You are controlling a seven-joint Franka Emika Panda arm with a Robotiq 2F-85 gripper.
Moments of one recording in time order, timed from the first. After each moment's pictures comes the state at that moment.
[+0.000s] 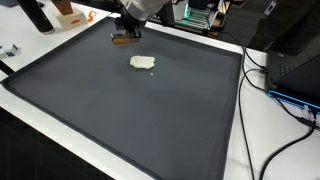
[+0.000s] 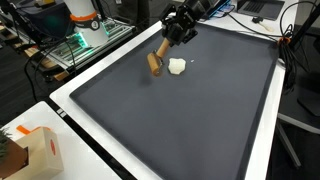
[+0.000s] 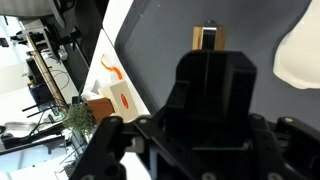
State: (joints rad) arm 0.23 0.47 0.04 -1.73 -0.59 1.54 1.20
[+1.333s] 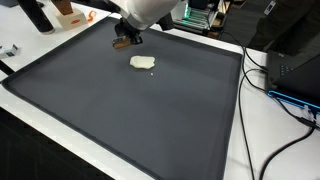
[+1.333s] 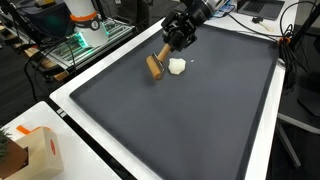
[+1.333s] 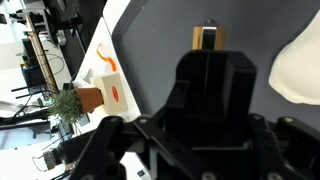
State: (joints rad) arm 0.24 0.53 0.03 -1.70 -0.60 1.54 1.07
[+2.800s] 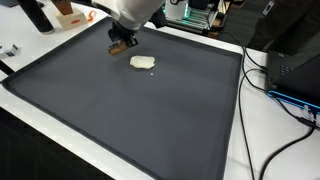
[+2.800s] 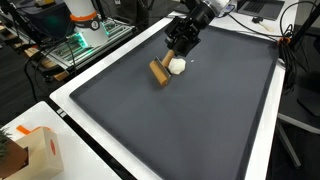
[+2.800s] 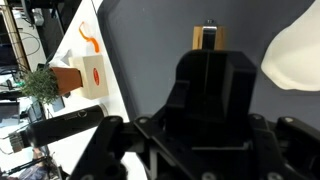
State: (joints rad) arm 0.22 0.54 0.00 -1.68 -0.60 1.63 0.91
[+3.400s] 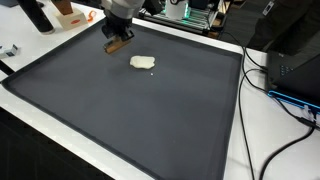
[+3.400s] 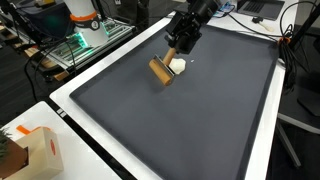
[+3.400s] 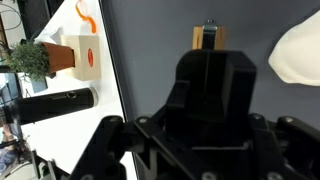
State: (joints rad) arm 0.19 0.48 0.00 -1.70 -0.60 1.67 0.74
